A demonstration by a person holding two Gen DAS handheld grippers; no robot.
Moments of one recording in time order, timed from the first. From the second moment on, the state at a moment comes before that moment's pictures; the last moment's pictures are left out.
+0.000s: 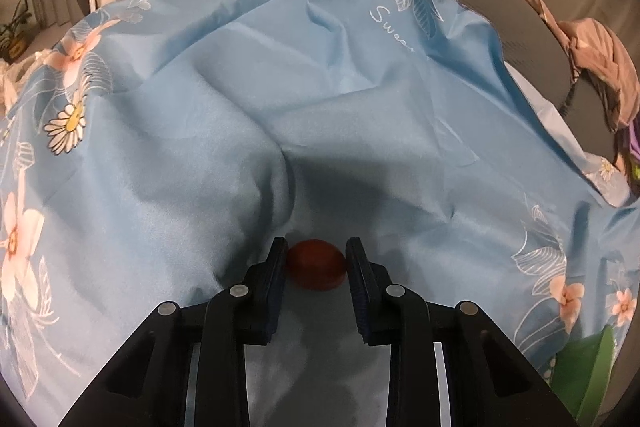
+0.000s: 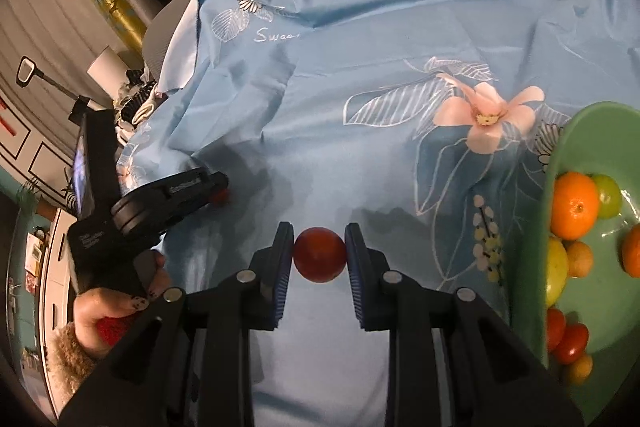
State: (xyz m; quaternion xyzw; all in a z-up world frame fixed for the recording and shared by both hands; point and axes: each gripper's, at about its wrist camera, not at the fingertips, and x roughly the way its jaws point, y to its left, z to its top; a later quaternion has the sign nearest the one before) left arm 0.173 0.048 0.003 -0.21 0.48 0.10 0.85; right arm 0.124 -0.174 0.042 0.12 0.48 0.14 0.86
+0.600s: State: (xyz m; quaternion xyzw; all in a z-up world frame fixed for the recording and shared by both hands) left arm 0.102 -0.030 0.092 -0.12 0.38 0.01 0.92; right arm 0.092 -0.211 0.086 0.13 0.41 0.12 0.89
